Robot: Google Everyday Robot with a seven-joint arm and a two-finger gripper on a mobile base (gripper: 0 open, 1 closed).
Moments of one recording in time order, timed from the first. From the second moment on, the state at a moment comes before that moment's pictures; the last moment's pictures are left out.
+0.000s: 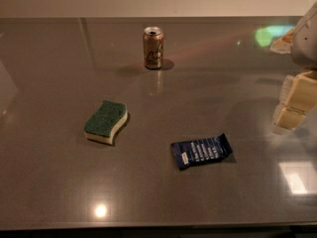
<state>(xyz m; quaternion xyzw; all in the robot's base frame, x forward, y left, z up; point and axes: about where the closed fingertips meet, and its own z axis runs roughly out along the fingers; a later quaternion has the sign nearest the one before) 0.438 -0.217 0.976 -0.60 0.78 -0.03 0.16</state>
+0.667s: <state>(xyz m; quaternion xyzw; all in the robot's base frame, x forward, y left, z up) 0.449 -0.212 0.981 -0.59 0.78 -0.03 0.18</state>
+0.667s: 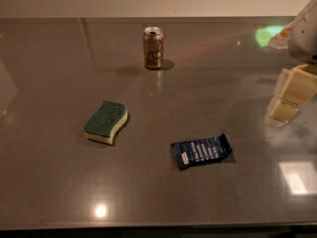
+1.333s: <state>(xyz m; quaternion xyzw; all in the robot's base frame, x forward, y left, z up) 0.515 -0.186 0.996 -0.57 0.78 0.01 0.27</state>
